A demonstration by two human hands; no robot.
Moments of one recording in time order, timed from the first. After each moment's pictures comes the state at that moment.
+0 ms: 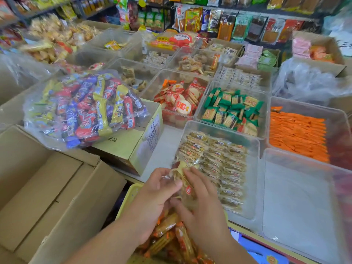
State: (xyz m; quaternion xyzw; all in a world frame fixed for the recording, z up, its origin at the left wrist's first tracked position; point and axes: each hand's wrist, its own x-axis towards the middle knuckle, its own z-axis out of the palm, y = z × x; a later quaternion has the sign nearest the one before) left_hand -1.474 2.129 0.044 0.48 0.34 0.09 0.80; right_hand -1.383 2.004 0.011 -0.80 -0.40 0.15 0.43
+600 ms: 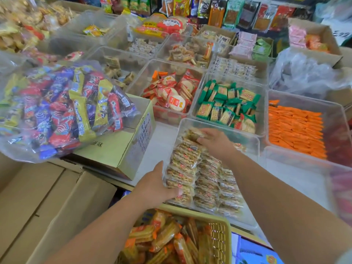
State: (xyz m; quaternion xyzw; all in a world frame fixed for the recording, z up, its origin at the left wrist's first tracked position) left_hand -1.415 2.209 -0.050 0.80 0.35 -0.20 0.44; right_hand -1.182 2.097 -0.038 -0.85 -0.23 0.29 0.37
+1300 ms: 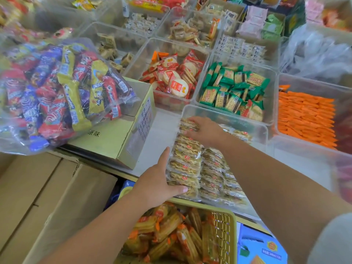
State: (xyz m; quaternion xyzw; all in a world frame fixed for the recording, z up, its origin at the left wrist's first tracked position) left_hand -1.422 2.205 -0.060 0.84 0.32 -0.16 0.41; right_hand -1.176 2.142 -0.066 -0.87 -0.39 0.28 0.14
